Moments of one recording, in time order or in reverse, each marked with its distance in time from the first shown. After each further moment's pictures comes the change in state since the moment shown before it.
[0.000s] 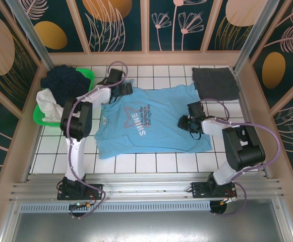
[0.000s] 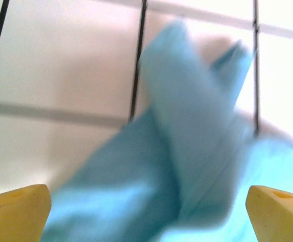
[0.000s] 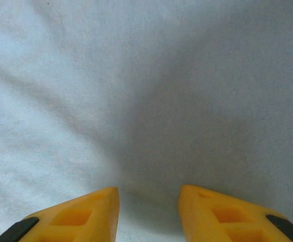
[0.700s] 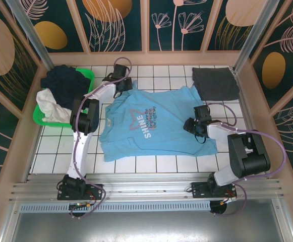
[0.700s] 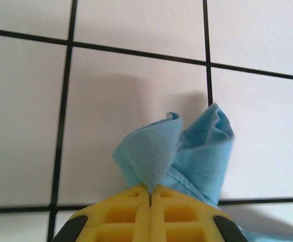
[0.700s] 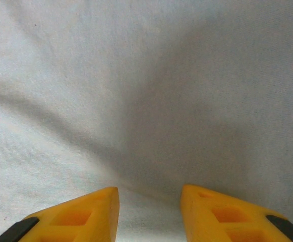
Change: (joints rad) left arm -0.001 0.132 0.156 0.011 0.106 0.003; right arm -0.068 -0.095 -0.084 -0.017 0.013 0.021
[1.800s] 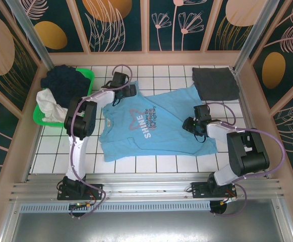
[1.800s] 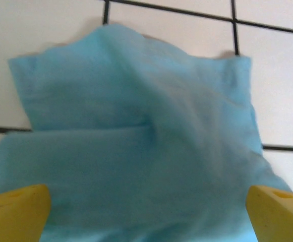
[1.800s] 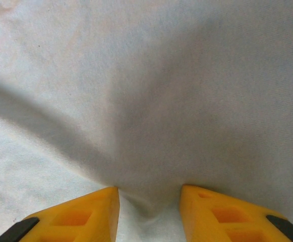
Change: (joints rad) left arm -0.024 -0.118 -0.263 0.142 -0.089 0.013; right arm -0.001 0.025 0.010 0.027 -0.036 -0.004
